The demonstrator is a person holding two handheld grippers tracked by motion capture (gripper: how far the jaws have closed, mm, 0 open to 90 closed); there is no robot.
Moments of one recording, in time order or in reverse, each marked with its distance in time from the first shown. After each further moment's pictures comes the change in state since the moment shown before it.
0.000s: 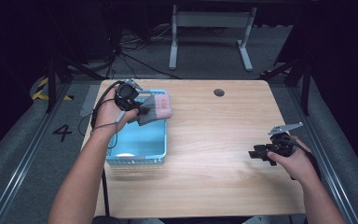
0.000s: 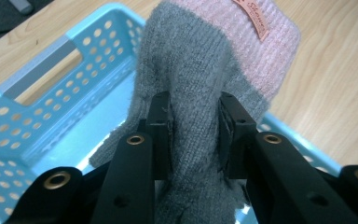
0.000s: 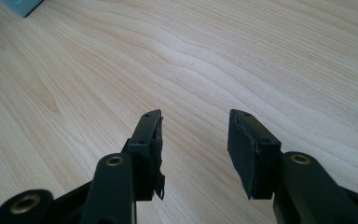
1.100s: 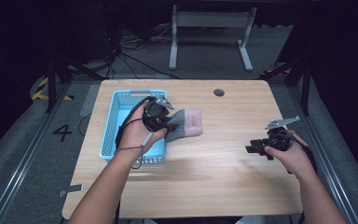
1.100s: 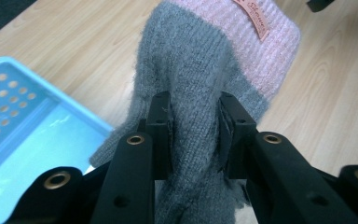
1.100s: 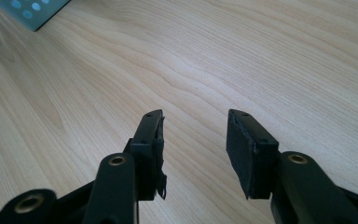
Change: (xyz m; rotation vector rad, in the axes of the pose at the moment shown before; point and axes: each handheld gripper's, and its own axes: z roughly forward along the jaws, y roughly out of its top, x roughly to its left) left arm -0.104 0.017 0.002 -0.063 -0.053 0.115; right arm -0.001 0.018 0.003 -0.017 0.019 -0.032
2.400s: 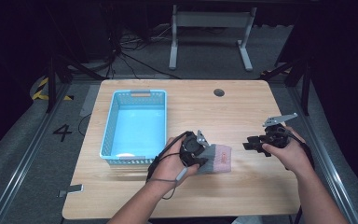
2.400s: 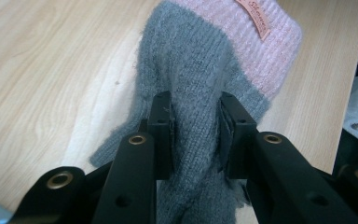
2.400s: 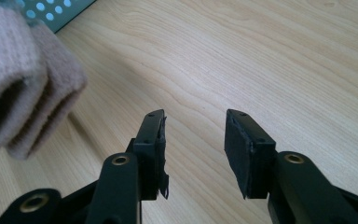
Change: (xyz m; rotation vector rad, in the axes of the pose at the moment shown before) left arm -0.098 -0.008 0.073 0.085 -0.119 0.105; right arm 0.006 0.015 0.000 -0.017 0.014 -0.048
